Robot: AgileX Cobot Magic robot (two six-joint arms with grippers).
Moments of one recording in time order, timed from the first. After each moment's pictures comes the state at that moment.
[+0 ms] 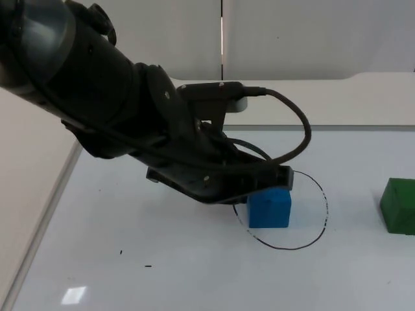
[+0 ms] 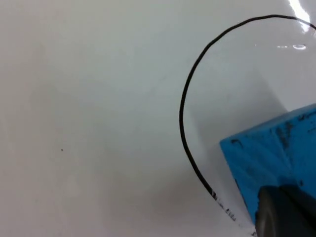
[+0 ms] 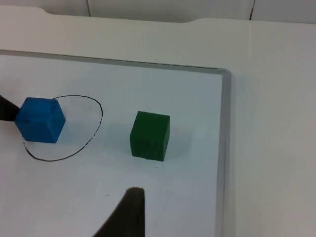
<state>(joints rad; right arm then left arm) 0.11 0.00 -0.52 -0.02 1.09 0.01 -0.71 1.99 -0.98 -0.81 0.05 0.36</state>
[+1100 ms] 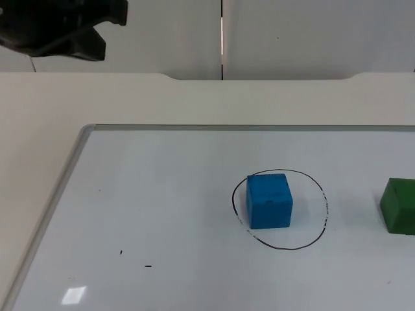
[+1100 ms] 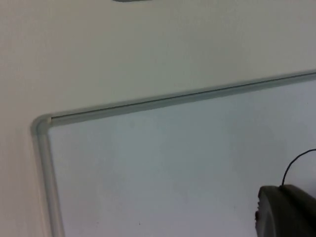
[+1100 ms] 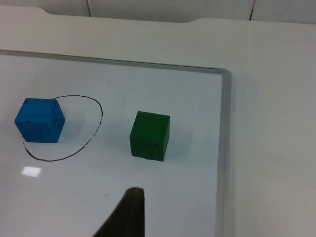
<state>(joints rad) 0.11 0.00 -0.52 -0.02 1.09 0.01 -0.28 1.42 -0.90 -0.50 0.34 0.33</state>
